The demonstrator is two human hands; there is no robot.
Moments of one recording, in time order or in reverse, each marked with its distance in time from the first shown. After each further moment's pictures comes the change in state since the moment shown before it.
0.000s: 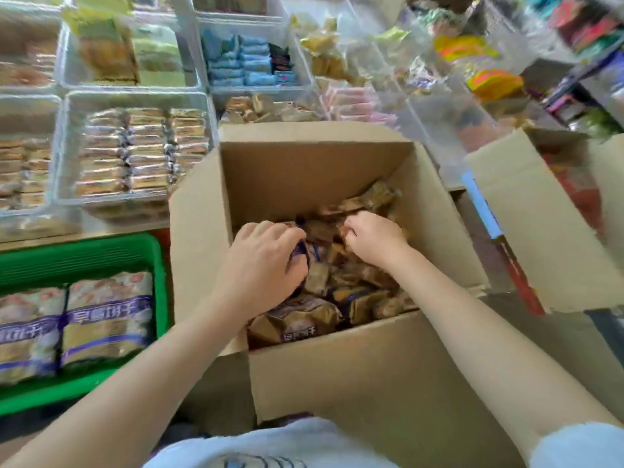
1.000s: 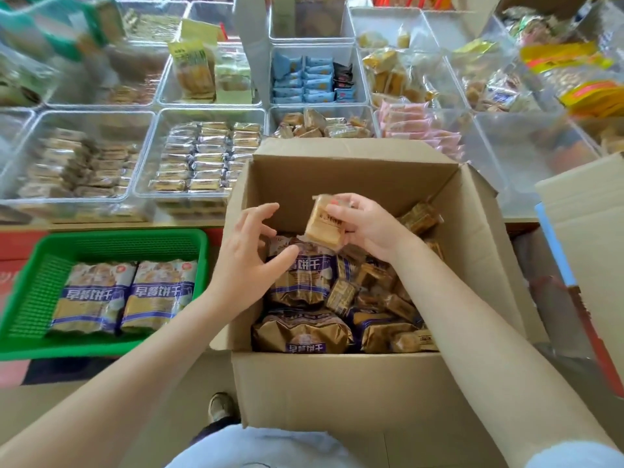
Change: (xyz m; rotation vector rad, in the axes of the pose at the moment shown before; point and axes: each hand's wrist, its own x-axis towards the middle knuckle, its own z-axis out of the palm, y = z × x) left_hand -0.004 0.010 -0.004 -0.382 0.239 -0.400; right_hand 0.039 -0.013 -0.024 1.469 -0.420 -0.178
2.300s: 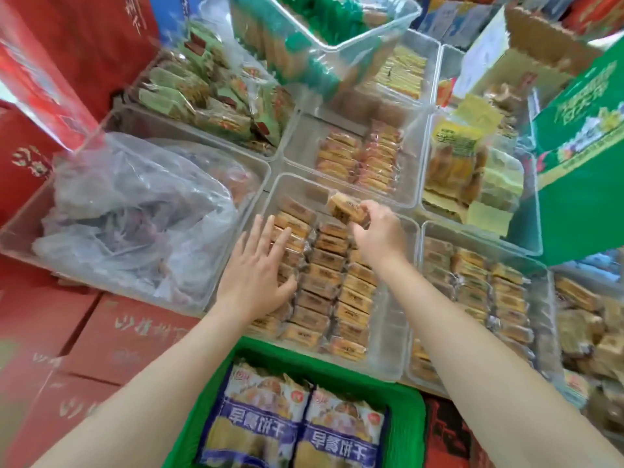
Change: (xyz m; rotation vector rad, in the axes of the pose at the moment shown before) left_hand 0.207 -0.525 -0.350 0.620 -0.127 -0.221; right_hand 0.519 -0.077 0.474 -1.207 0.358 -0.186
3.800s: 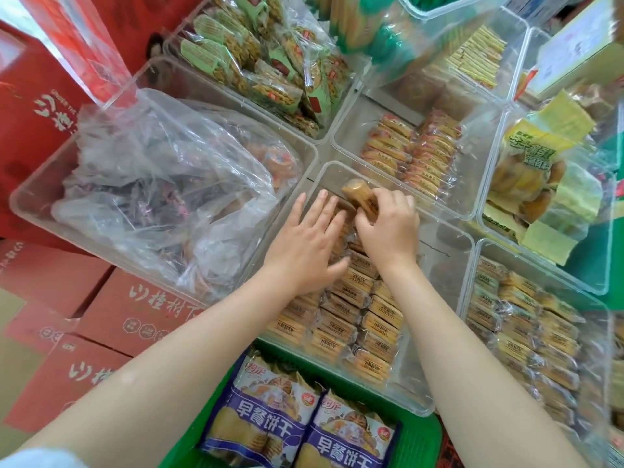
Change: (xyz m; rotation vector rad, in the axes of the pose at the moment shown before) left_hand 0.050 -0.001 -0.004 0.061 -0.063 0.092; right_hand 0.027 -0.026 0.069 -0.114 0.167 -0.260
